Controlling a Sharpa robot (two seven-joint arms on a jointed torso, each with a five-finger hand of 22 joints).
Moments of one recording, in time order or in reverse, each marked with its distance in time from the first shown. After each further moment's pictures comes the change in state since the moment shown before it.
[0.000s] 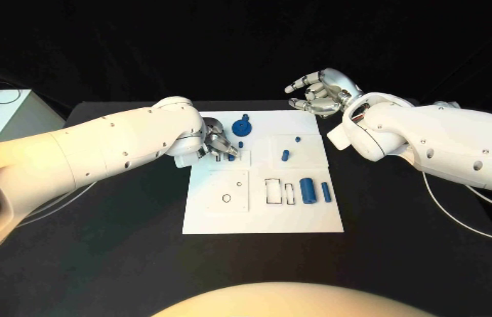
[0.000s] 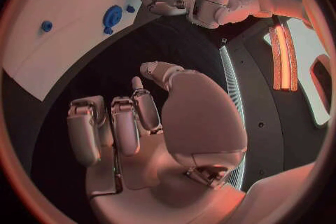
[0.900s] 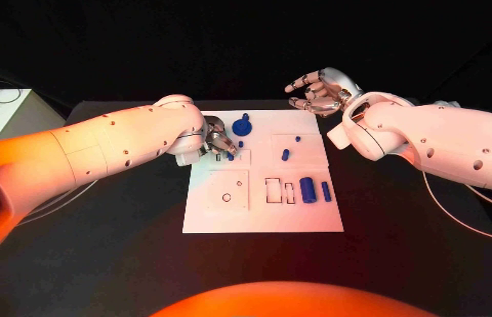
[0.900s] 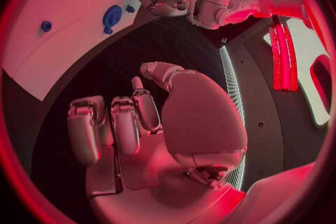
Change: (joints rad) left arm 0.003 0.003 0.003 0.003 -0.001 -0.003 0.002; left_hand 0.015 0.030 0.210 -0.119 0.189 -0.062 0.055 0.022 -0.004 0.019 0.012 0.005 0.002 0.002 0.002 0.000 0.000 0.000 0.000 0.000 0.004 0.004; right arm 0.000 0.001 0.000 -0.001 0.000 0.000 0.000; right_hand 0.000 0.000 0.003 0.003 0.000 0.000 0.000 0.000 0.000 0.000 0.000 0.000 0.000 0.000 0.000 0.004 0.000 0.000 0.000 0.000 0.005 0.000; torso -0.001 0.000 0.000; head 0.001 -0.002
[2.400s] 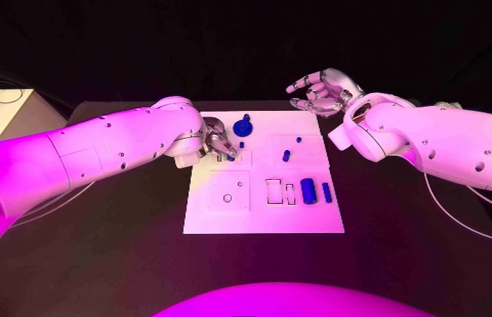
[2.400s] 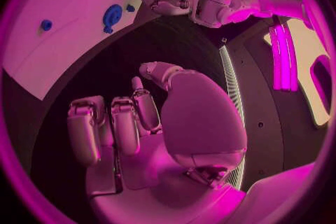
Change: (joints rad) left arm 0.001 -0.027 0.000 0.040 -0.003 -0.013 0.006; left_hand 0.035 -0.035 0.026 0.026 0.047 -0.050 0.040 0.016 -0.170 -0.031 0.014 0.012 0.004 0.007 0.007 0.000 0.000 0.000 -0.003 0.004 -0.004 0.001; right arm 0.000 0.000 0.000 0.000 0.000 -0.005 0.000; right_hand 0.009 0.001 0.000 0.000 0.000 0.000 0.000 0.000 0.000 0.000 0.000 0.000 0.000 0.000 0.000 0.000 0.000 0.000 0.000 0.000 0.000 0.000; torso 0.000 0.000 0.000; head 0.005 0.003
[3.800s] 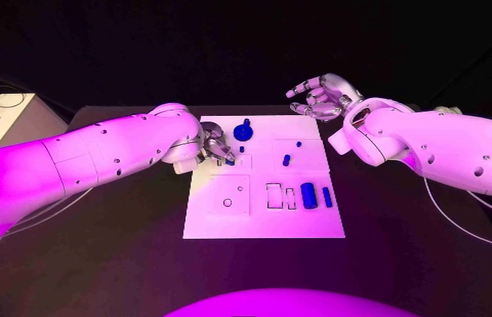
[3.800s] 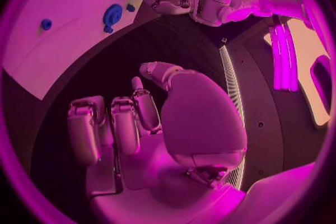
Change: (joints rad) left arm -0.004 -0.027 0.005 0.023 0.014 -0.032 0.003; left_hand 0.044 -0.032 0.017 0.017 -0.019 -0.035 -0.009 -0.006 -0.077 -0.059 0.017 -0.028 -0.020 0.000 0.022 -0.005 0.000 0.000 -0.025 0.018 -0.011 -0.032; right arm 0.002 0.003 0.000 -0.003 0.000 0.000 0.000; right_hand 0.000 0.000 -0.003 0.003 0.000 0.000 0.000 0.000 0.000 0.000 0.000 0.000 0.000 0.000 0.000 0.000 -0.001 0.000 0.000 0.000 0.000 0.001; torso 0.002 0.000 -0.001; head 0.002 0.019
